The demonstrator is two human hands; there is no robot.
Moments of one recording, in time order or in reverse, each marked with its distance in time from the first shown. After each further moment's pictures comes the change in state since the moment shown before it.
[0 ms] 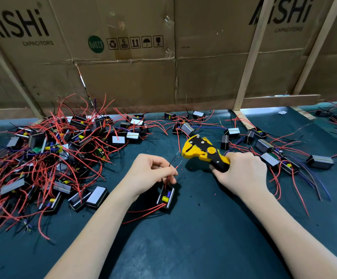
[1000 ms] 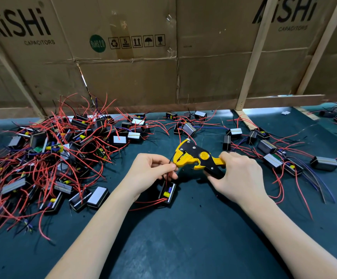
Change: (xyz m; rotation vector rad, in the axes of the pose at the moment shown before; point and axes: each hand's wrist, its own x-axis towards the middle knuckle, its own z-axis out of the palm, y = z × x) left_hand 0.005 -0.006 -0.004 -0.045 0.022 0.025; right_hand -0.011 -0.010 0.002 0.177 0.178 -0.189
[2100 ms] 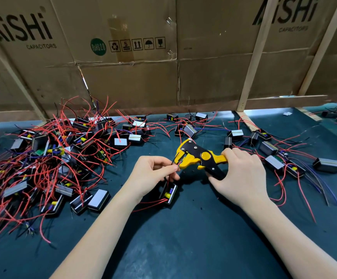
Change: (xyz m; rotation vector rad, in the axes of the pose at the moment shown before) left_hand 0.001 0.001 0.005 -0.023 0.021 0.018; right_hand 0.002 0.005 0.001 -0.035 0.075 -0.040
